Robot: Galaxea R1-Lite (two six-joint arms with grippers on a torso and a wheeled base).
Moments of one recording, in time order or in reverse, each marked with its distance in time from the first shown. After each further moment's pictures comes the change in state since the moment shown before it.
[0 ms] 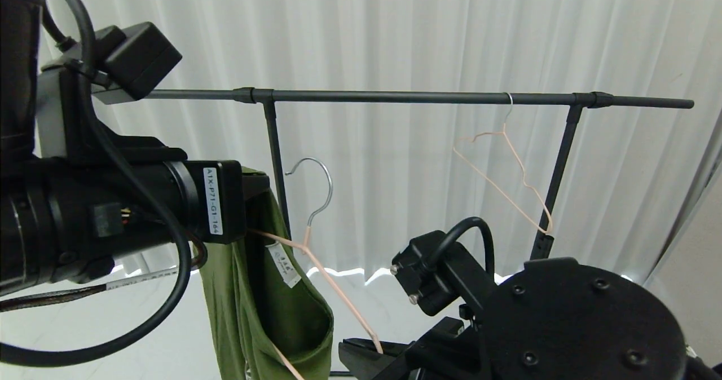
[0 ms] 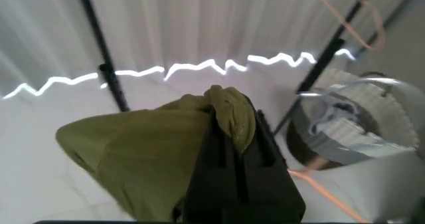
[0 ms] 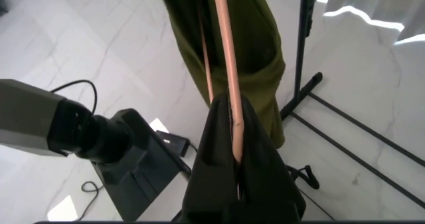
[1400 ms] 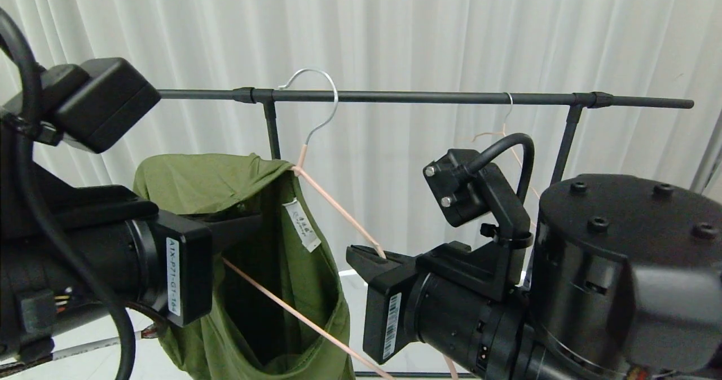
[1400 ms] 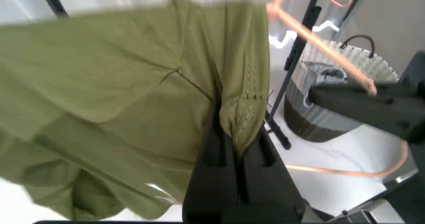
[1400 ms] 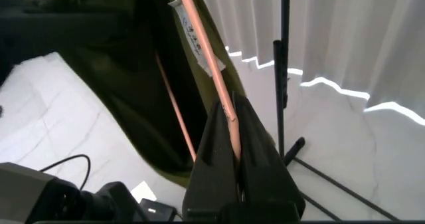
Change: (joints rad) left arm -0.099 -0.092 0.116 -0.005 0.001 0.095; right arm -0.087 -0.001 -0.022 -0.241 -0.062 -0.141
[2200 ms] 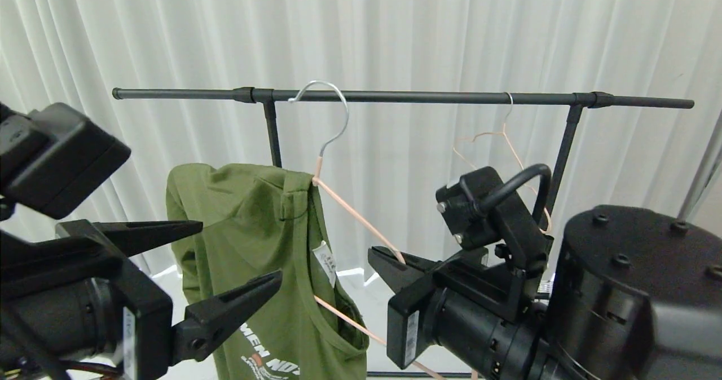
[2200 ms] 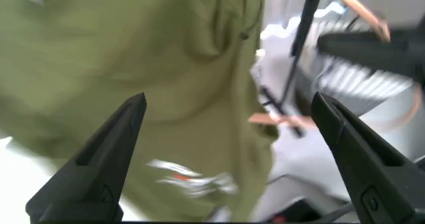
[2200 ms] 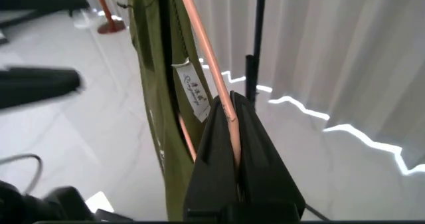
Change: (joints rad) left arm -0.016 -0.108 0.137 -0.033 -0.006 0.180; right arm -0.020 -0.014 0.142 -0.159 -0.049 -0.184
